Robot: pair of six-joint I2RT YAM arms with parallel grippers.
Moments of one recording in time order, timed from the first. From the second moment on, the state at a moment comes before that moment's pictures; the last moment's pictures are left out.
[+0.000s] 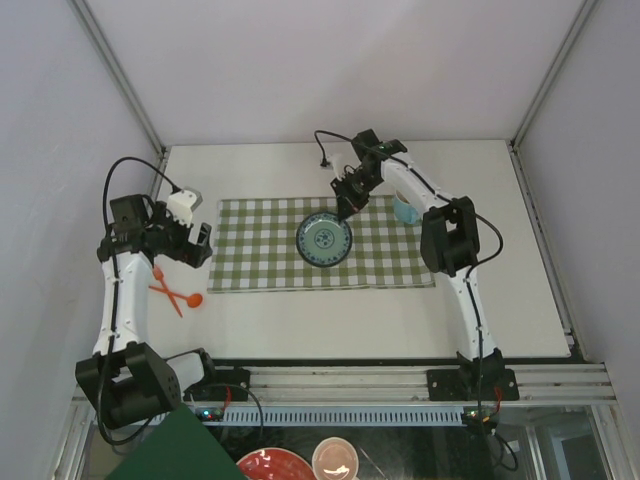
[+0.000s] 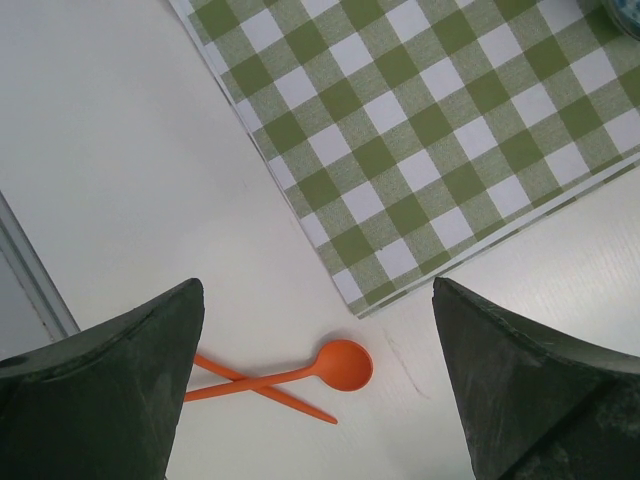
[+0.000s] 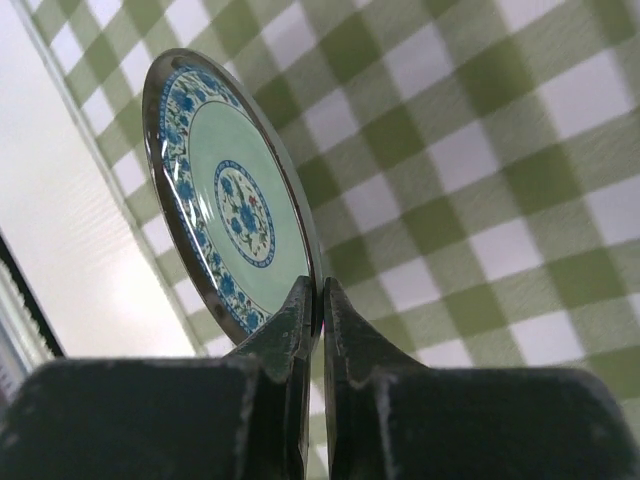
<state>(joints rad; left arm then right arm) 0.30 1.15 1.00 -0.75 0.50 0.64 0.41 2.37 2.19 -1.12 -0.67 -0.43</state>
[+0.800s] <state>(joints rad) 0.31 1.15 1.00 -0.75 0.54 0.64 0.52 2.52 2.21 -0.93 -0.54 -0.28</state>
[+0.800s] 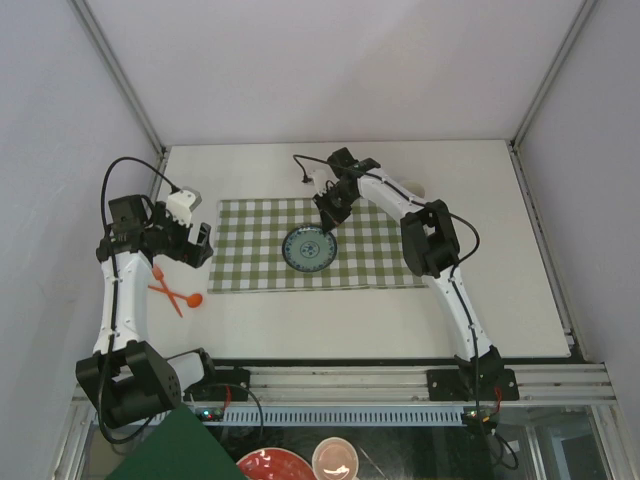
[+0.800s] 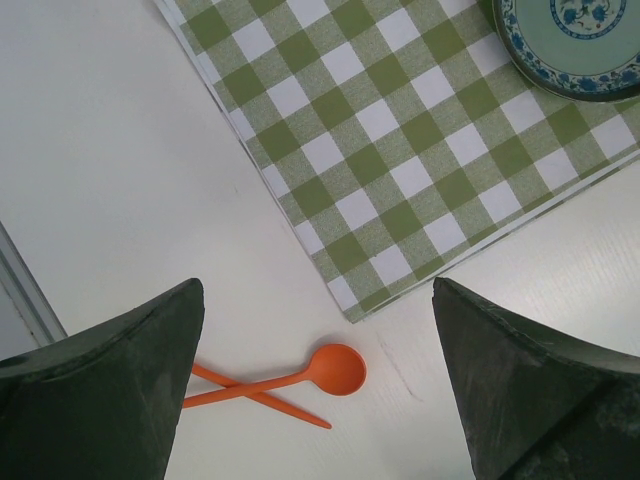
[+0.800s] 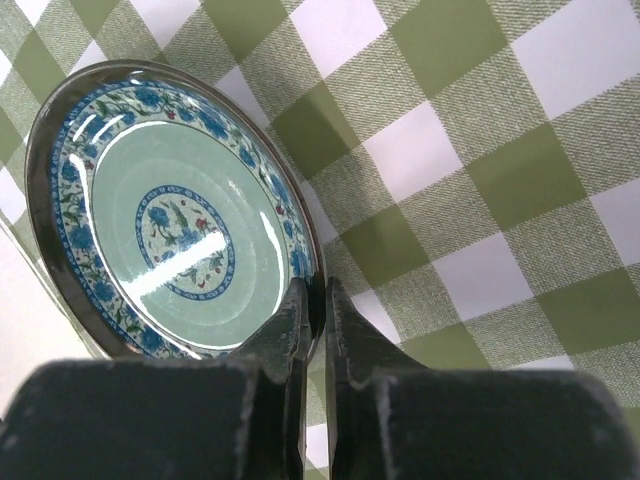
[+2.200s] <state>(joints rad) 0.69 1.24 0.91 -0.73 0.26 0.38 0.13 1.50 1.86 -1.08 -0.19 -0.32</state>
